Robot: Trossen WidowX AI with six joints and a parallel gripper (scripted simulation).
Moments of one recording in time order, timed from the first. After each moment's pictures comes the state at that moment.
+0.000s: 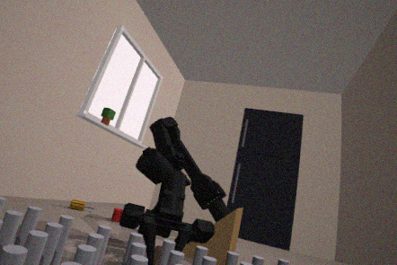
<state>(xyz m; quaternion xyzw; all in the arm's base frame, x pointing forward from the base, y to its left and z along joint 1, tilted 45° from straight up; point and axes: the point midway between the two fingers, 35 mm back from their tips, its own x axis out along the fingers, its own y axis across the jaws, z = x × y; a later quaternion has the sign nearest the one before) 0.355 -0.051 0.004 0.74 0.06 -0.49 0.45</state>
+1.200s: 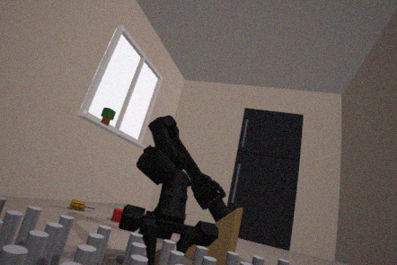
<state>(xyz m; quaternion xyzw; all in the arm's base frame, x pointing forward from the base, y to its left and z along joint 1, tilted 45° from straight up) 0.374 -0.041 -0.004 0.74 0.06 -0.49 0.45</state>
